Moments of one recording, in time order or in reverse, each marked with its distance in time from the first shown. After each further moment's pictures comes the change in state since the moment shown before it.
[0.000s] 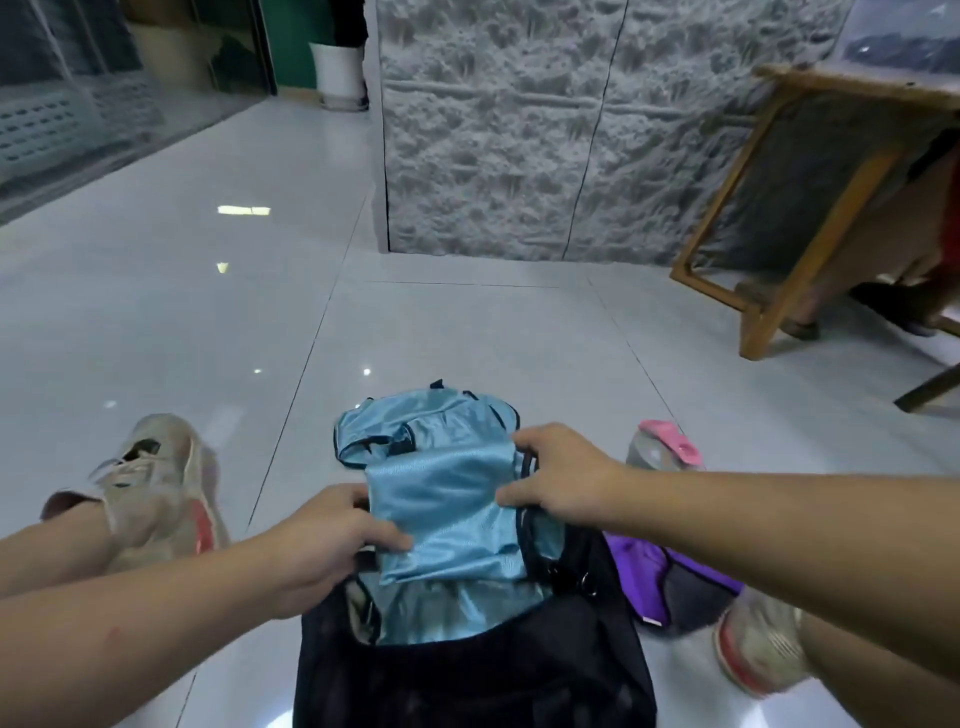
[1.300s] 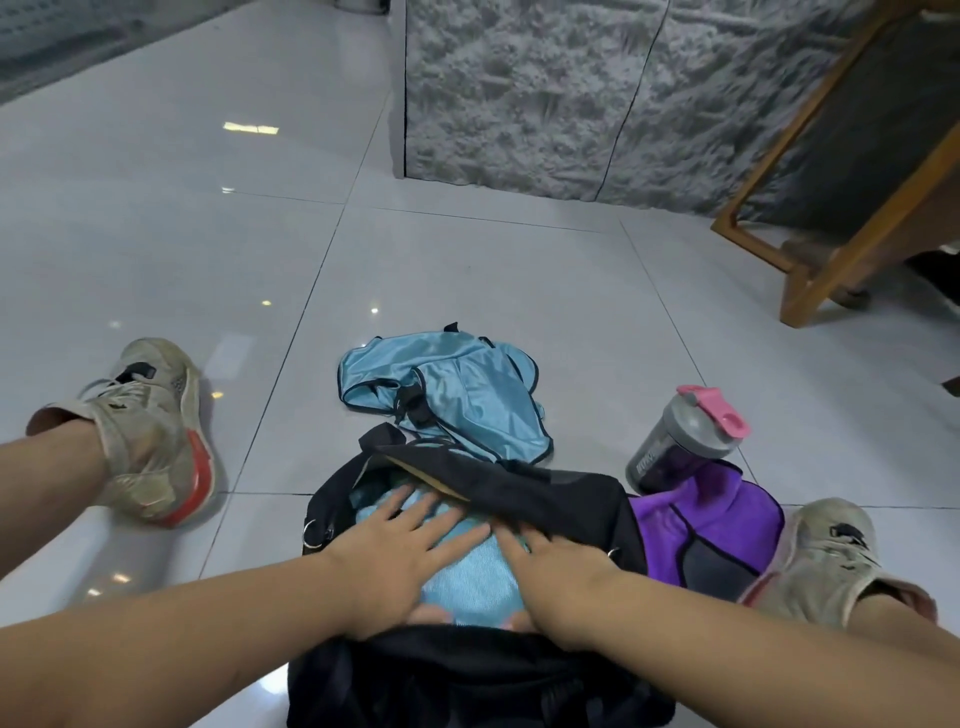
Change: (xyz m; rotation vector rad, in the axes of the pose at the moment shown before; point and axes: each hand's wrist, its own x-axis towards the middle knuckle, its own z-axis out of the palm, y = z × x) left_hand 0.072 -0.103 0.008 1.950 -0.306 0.555; right_hand -0.014 0.075 0.100 -0.899 -0.494 0.051
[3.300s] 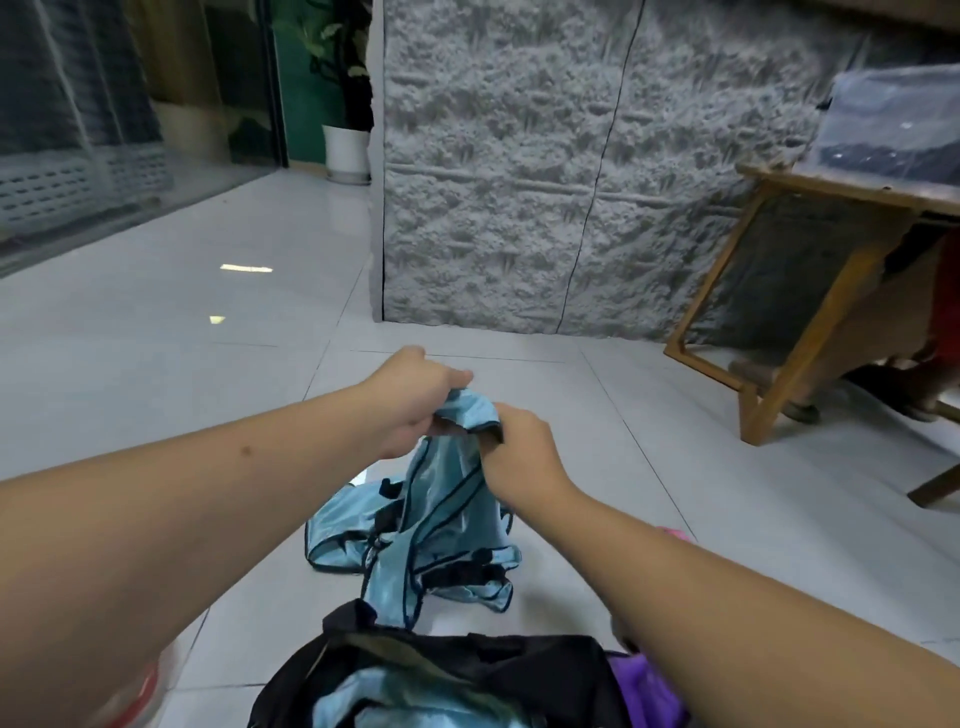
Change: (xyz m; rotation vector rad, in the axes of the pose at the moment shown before) left_hand 0.053 -0.105 -0.290 -1.836 0.730 -0.511; right_hand 0.024 0.042 -0.216 0.810 1.022 -0.039
